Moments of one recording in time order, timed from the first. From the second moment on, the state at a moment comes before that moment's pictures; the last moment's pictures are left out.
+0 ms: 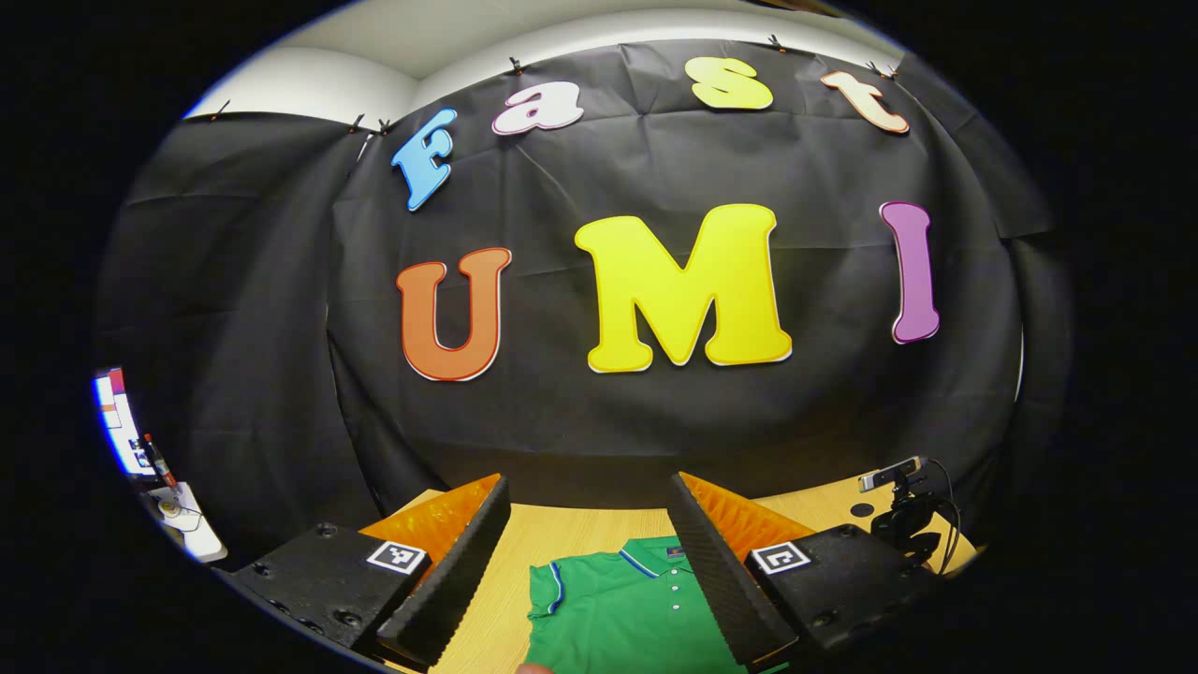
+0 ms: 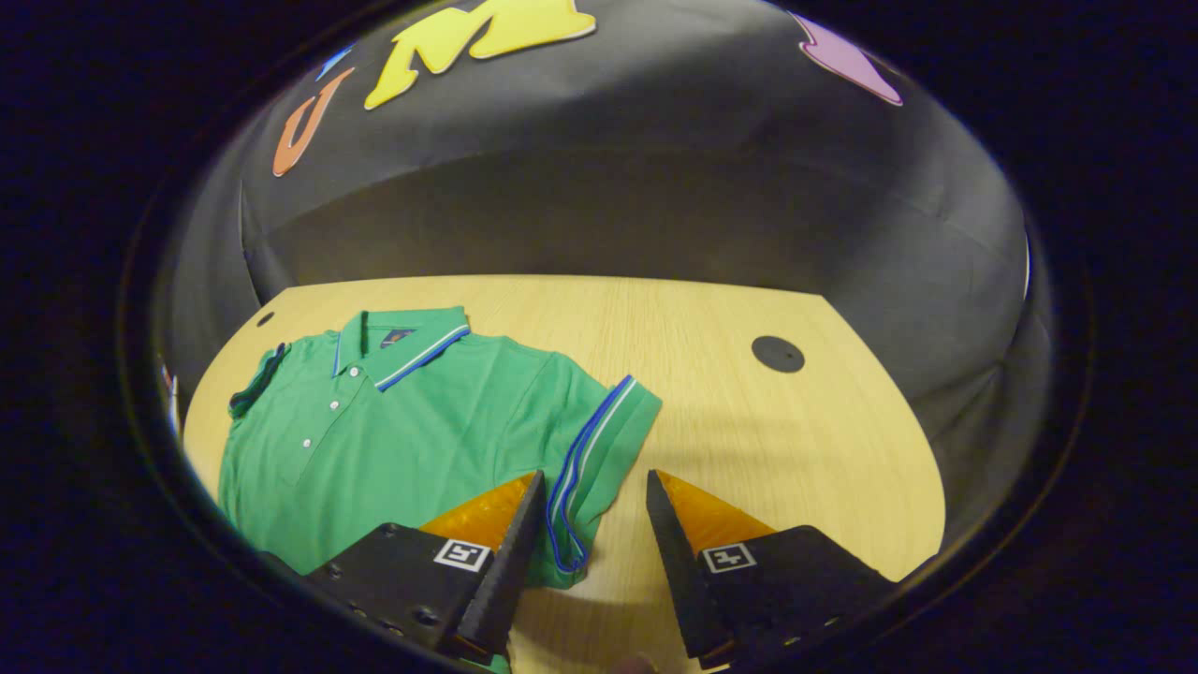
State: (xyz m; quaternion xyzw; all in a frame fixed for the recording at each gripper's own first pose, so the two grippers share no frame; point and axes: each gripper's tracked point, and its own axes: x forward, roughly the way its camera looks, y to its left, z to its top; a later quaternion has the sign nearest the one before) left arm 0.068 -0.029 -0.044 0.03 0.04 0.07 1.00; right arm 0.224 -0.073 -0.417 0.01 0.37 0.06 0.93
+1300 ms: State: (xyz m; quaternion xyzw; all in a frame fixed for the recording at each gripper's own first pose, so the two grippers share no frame) left arm 0.049 0.070 -0.068 -0.01 0.07 0.08 0.99; right arm 0.225 0.093 -0.345 0.02 0.38 0.09 0.92
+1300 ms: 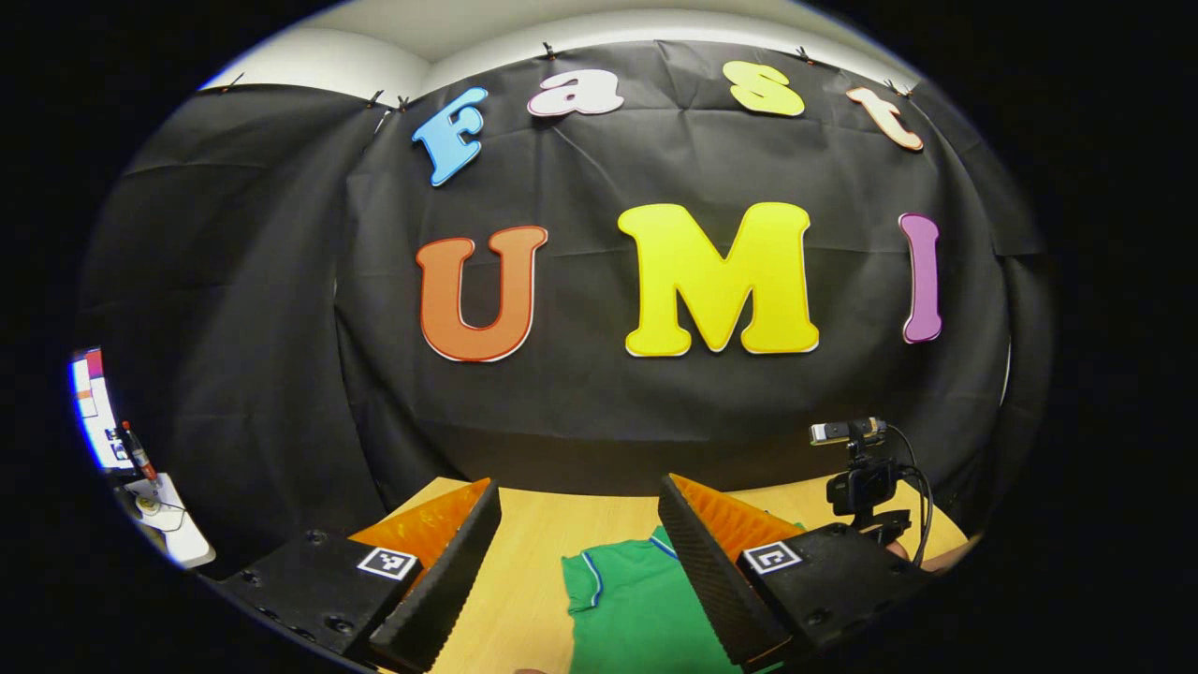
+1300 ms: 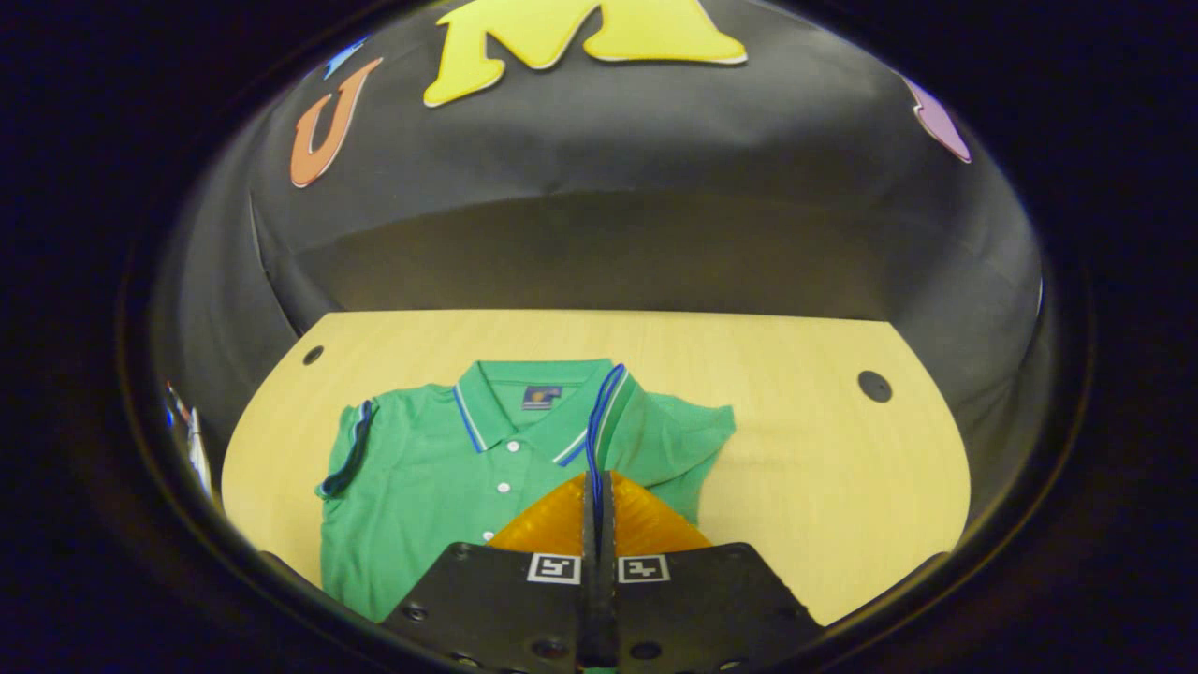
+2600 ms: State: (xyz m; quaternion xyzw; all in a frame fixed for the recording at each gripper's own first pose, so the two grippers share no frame) left arm 0.159 0.066 -0.353 -0.03 0.28 0.00 0.96; right arm 0.055 0.013 -0.156 -0.01 0.24 -0.01 0.97
